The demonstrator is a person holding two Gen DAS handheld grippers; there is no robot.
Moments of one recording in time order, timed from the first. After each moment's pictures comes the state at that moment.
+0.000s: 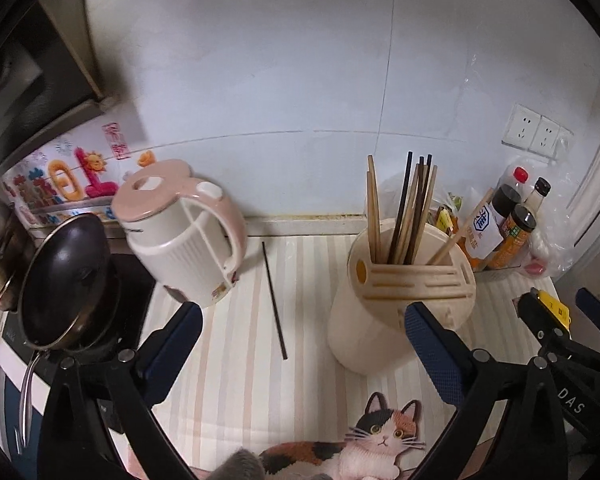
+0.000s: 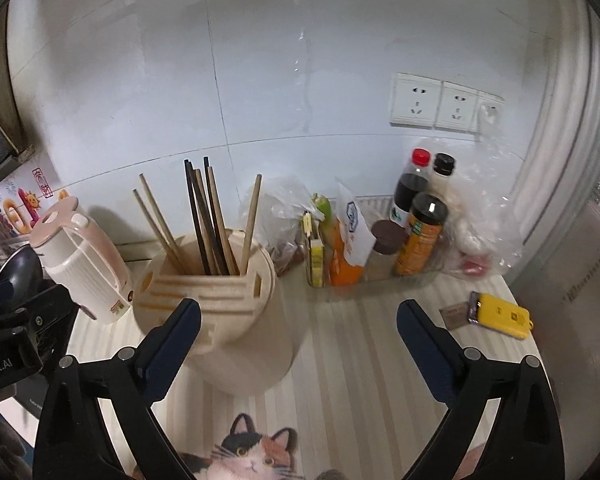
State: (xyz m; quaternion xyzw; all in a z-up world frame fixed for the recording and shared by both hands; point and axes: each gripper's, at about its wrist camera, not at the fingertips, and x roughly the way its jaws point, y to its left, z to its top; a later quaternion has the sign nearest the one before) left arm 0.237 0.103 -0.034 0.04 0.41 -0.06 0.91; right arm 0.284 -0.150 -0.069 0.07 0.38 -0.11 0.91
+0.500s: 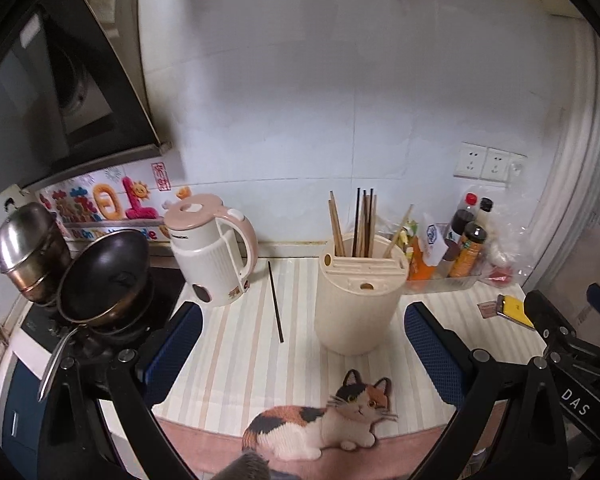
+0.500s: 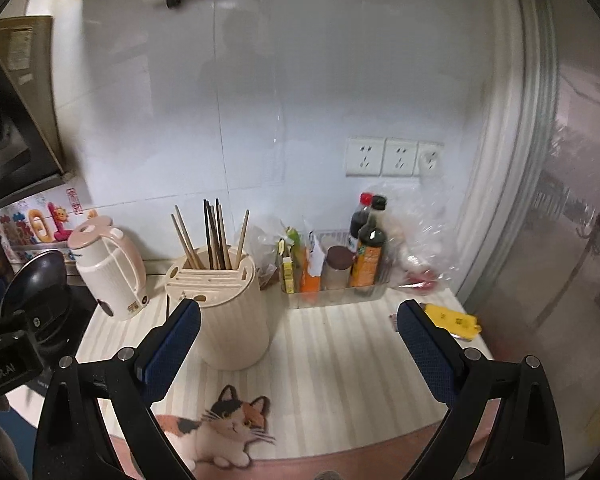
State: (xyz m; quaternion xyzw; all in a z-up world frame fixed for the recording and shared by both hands) left arm 0.085 0.090 0.037 0.04 0.32 -0.06 0.94; right arm 0.128 -0.148 0.014 0.04 0.30 -0.13 0.94
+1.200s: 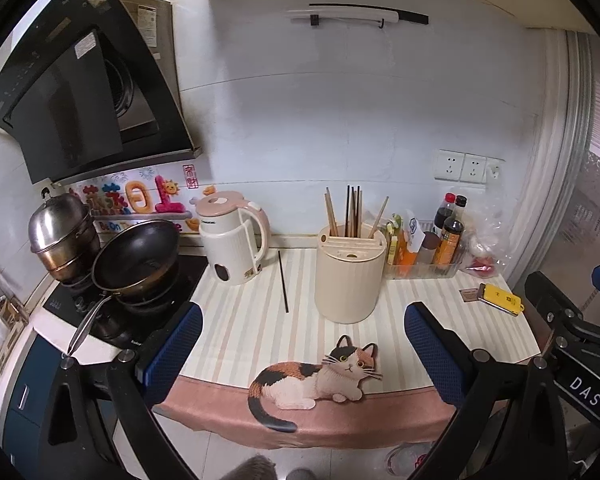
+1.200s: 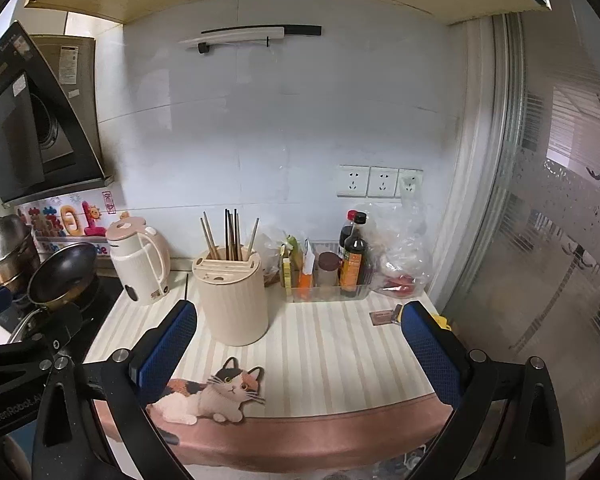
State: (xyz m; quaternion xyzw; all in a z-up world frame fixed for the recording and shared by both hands) left arm -0.030 0.093 0.063 0.03 0.30 -0.03 0.95; right arm 0.000 -0.145 0.068 0.03 0.27 -0.10 0.96
